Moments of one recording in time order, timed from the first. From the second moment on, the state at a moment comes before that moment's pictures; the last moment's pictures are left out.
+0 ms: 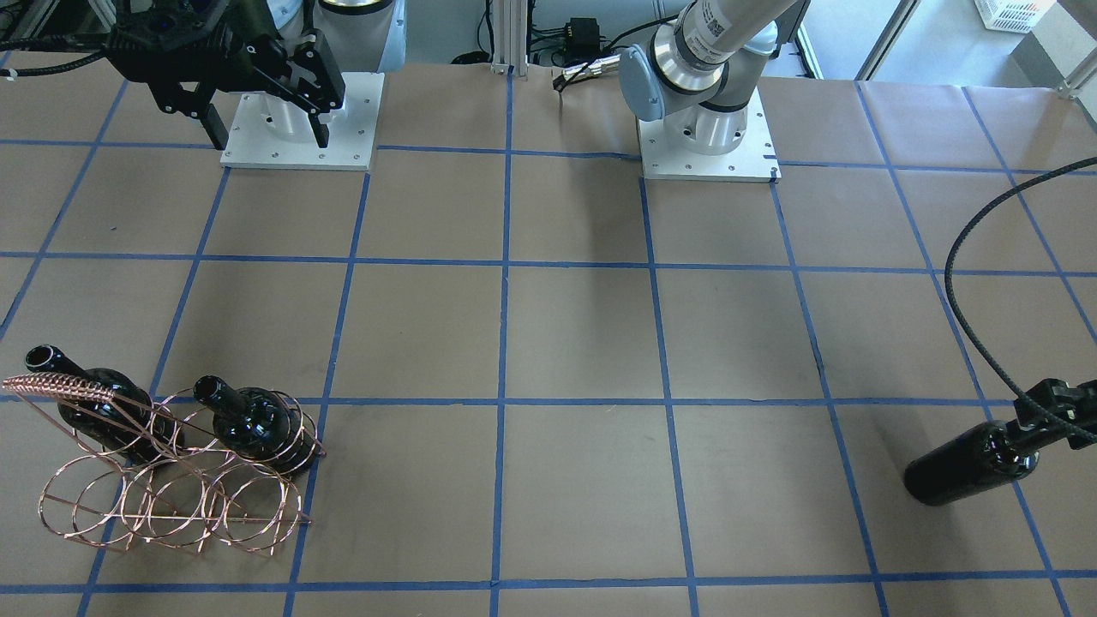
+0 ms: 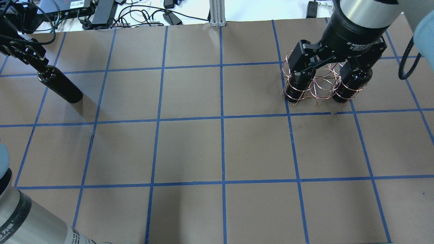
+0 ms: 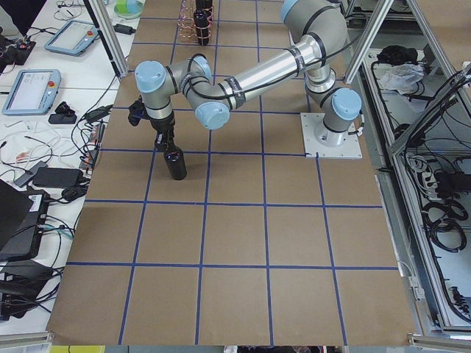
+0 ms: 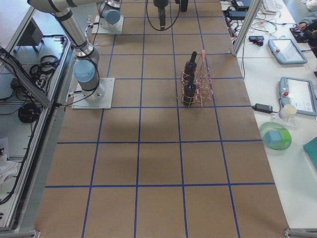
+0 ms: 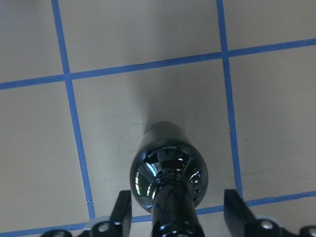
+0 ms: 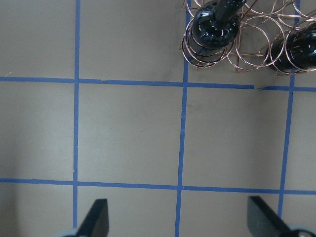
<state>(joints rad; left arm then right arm) -1.07 -2.05 -1.25 -1.38 1.54 0.63 1.62 -1.68 1.54 -1.50 -1.55 0.01</state>
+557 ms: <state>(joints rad) -1.07 -2.05 -1.25 -1.38 1.53 0.59 1.62 -1.68 1.54 -1.50 -1.56 0.01</state>
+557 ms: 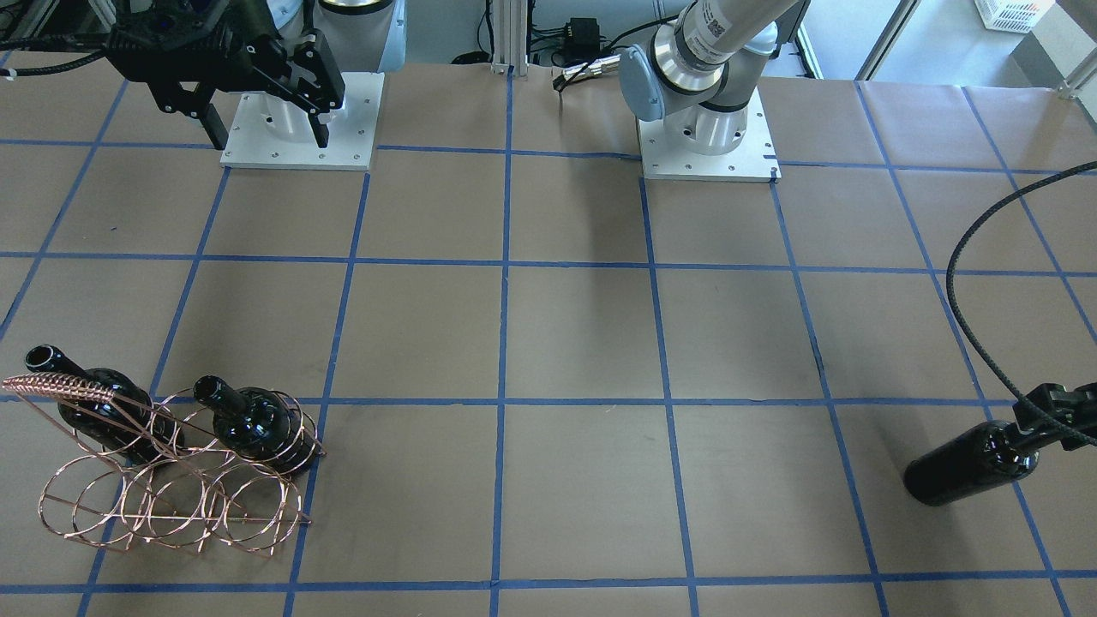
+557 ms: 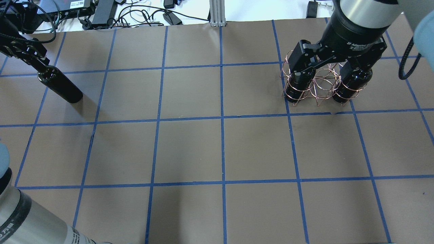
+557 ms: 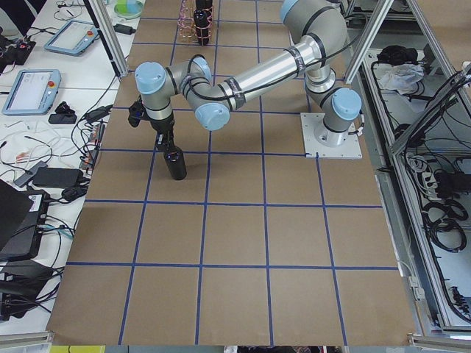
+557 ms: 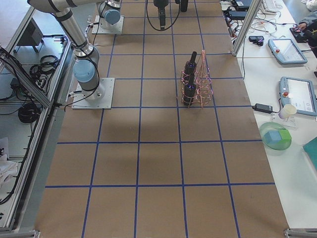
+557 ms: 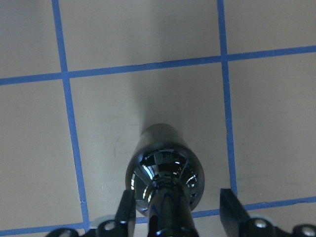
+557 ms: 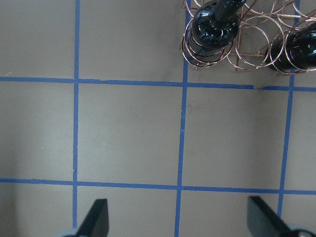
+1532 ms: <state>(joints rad) -1.09 -2.01 -1.27 -1.43 1.55 0.59 1.63 -1.68 1.55 -1.50 -1.55 0.01</state>
